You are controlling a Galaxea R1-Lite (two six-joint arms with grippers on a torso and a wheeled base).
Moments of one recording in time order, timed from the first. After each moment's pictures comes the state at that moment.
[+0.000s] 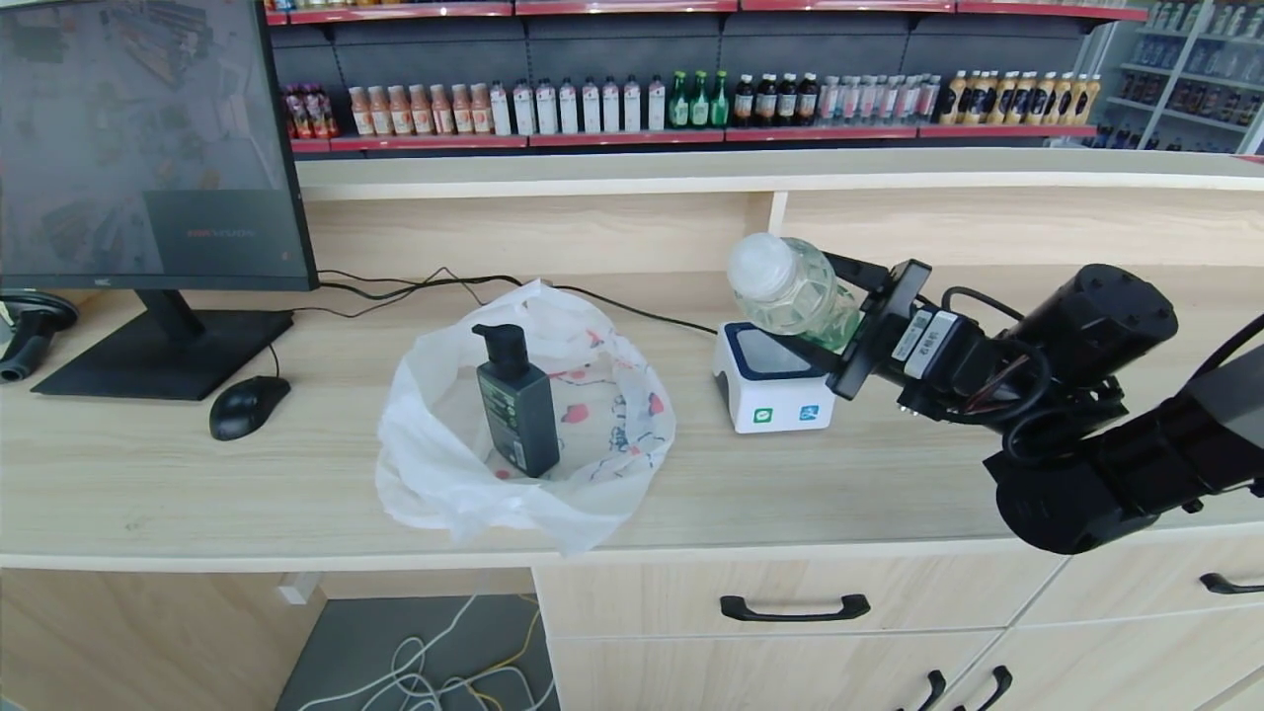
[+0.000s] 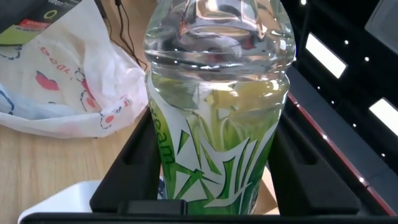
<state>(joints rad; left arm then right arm) 0.00 0.00 0.00 -0.01 0.00 0.01 0.29 2.02 -0.93 -1.57 0.78 -0.83</state>
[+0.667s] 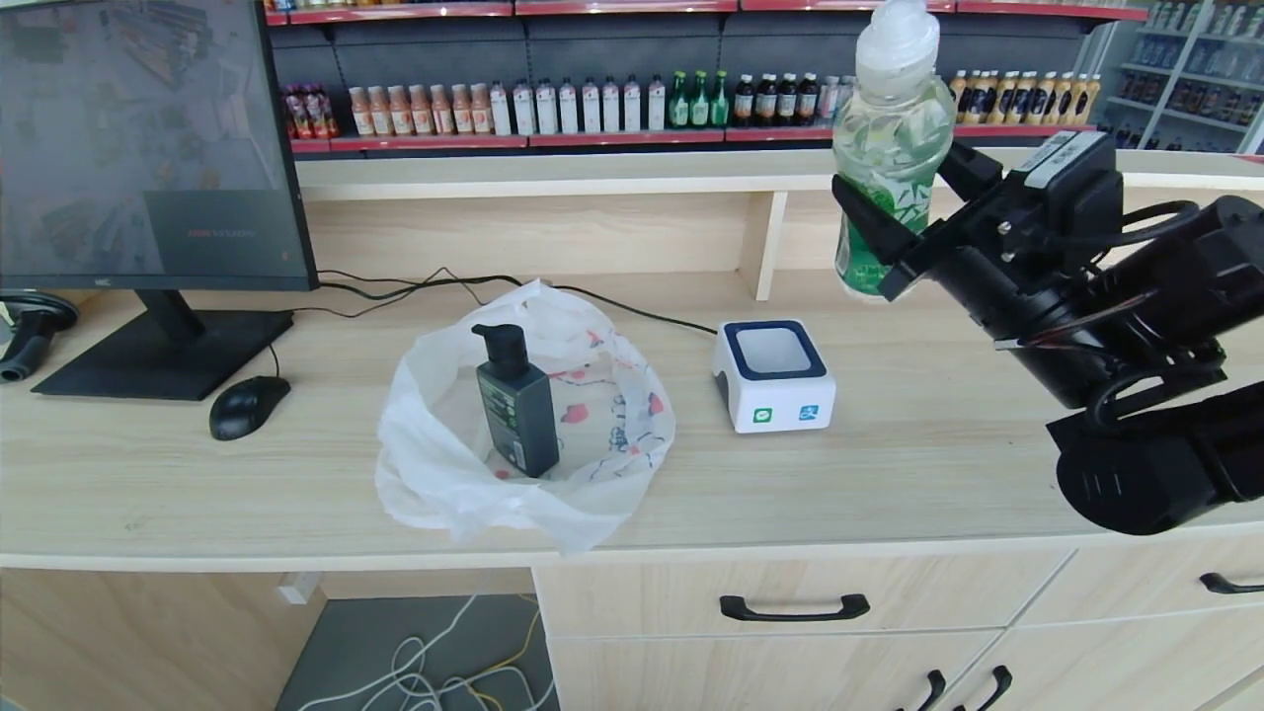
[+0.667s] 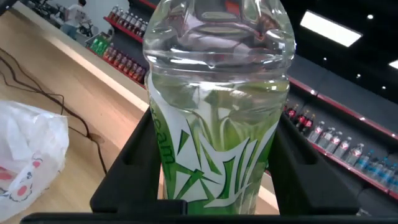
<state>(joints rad) 0.00 0.00 0.00 0.00 0.00 0.01 0.30 1.87 -0.95 -1.57 0.36 -0.49</state>
